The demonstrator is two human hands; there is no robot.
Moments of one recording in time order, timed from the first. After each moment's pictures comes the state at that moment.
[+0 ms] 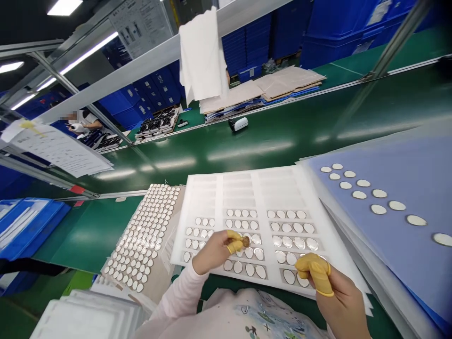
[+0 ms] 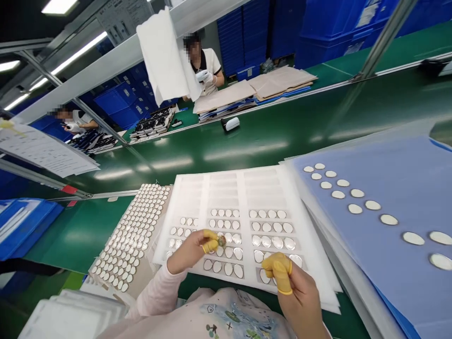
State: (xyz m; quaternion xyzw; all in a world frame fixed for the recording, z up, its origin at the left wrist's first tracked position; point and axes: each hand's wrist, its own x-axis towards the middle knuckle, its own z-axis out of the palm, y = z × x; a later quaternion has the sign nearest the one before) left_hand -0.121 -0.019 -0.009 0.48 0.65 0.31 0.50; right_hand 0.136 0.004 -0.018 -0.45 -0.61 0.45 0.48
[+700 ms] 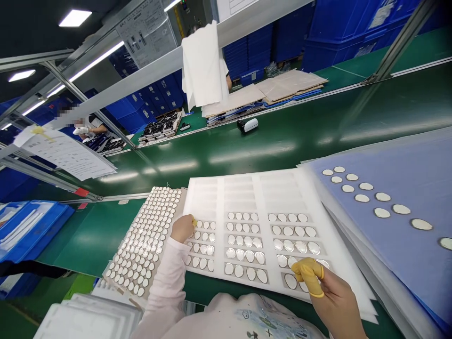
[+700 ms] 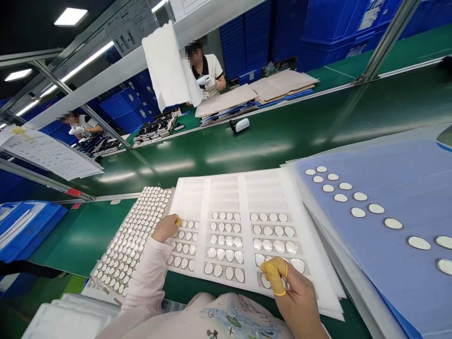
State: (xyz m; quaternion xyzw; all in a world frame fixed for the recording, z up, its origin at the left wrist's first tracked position) left_hand -0.249 0.004 -0.024 0.44 0.87 -0.12 0.18; right_hand 0.137 0.008 -0.046 -0.44 -0.66 0.41 0.45
